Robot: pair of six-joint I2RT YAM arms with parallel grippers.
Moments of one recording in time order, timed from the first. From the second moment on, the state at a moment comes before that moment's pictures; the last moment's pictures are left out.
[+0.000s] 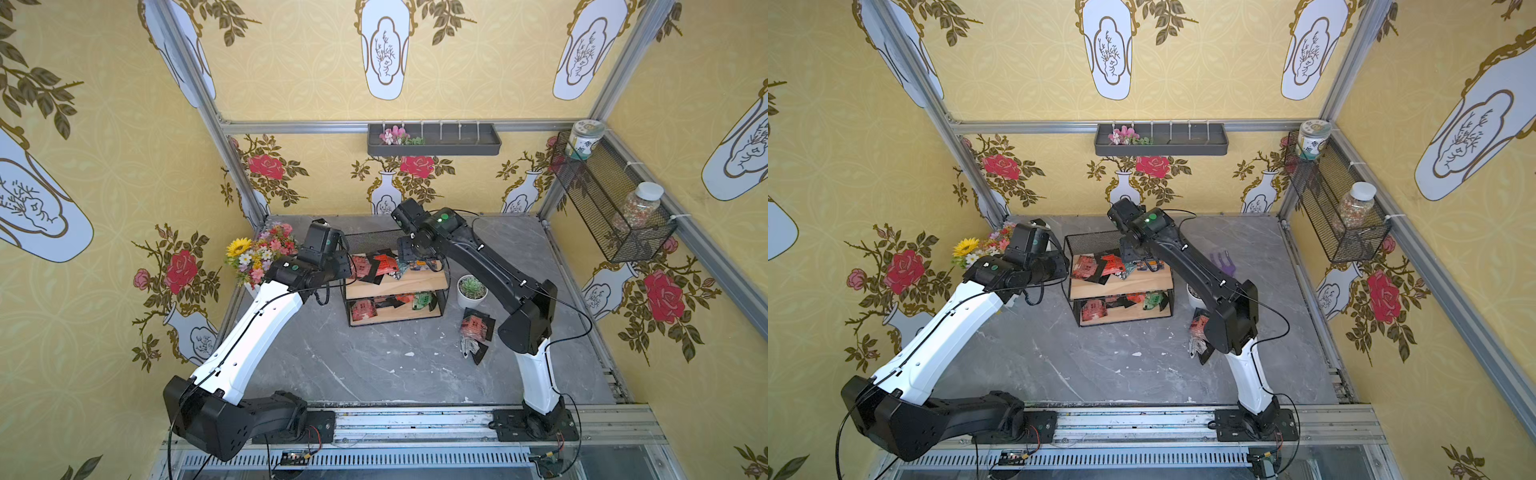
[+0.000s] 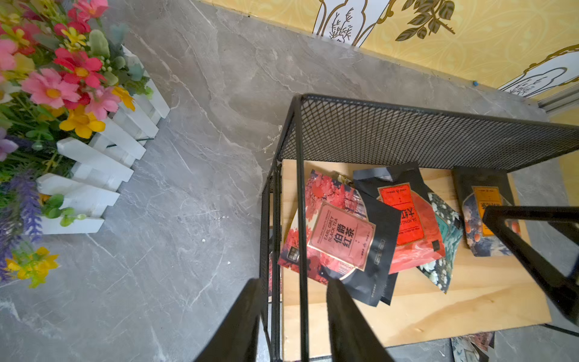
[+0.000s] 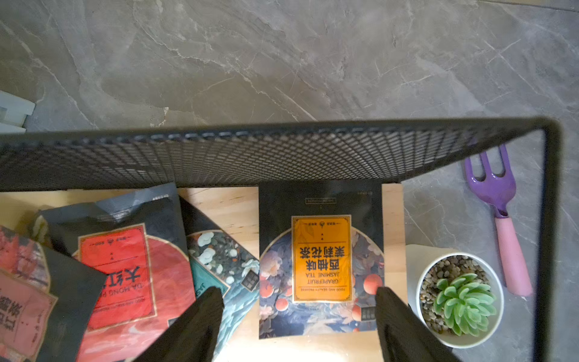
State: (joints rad) left arm -0.41 1.29 1.31 -0.86 -0.16 -0.51; right arm 0.71 2.10 2.25 -1.28 0.29 0.54
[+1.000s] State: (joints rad) left arm -0.43 1.30 1.32 -0.88 -0.18 -0.55; right arm 0.71 2.15 2.26 -1.28 0.29 0.55
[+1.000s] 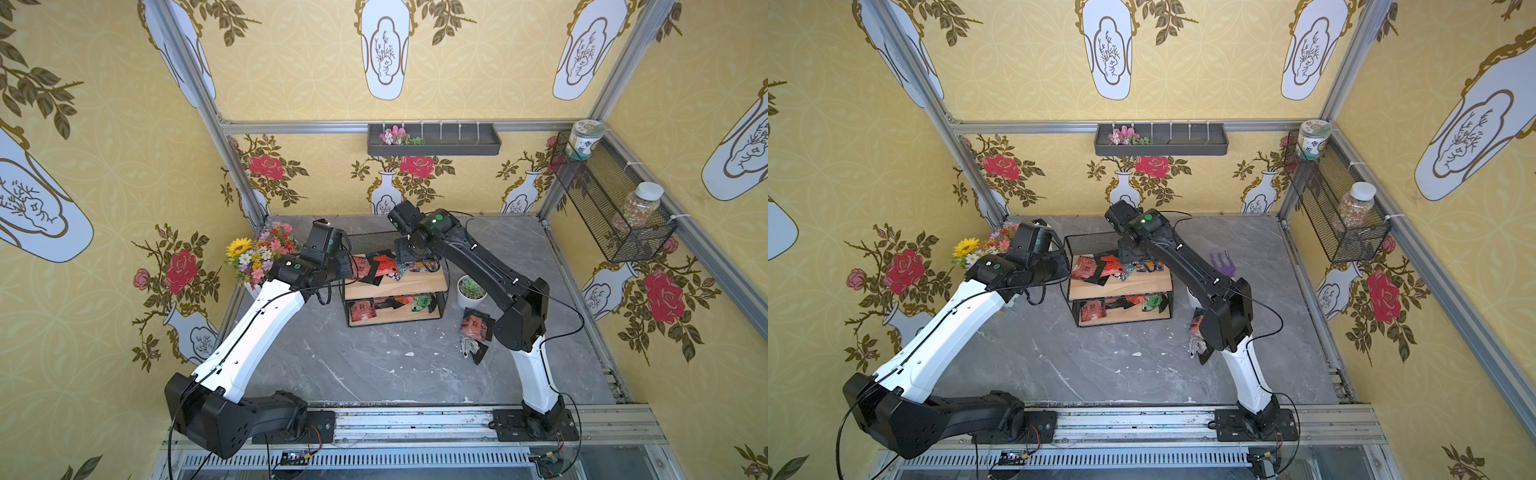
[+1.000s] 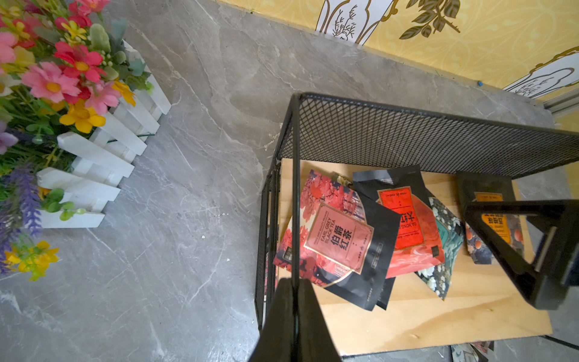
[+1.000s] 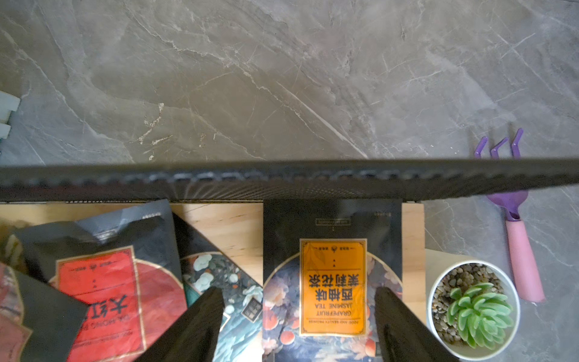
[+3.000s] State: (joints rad) left arm -0.44 1.30 1.33 -0.89 -0.19 -0.57; right arm 0.94 1.61 1.66 -1.16 0.30 0.58
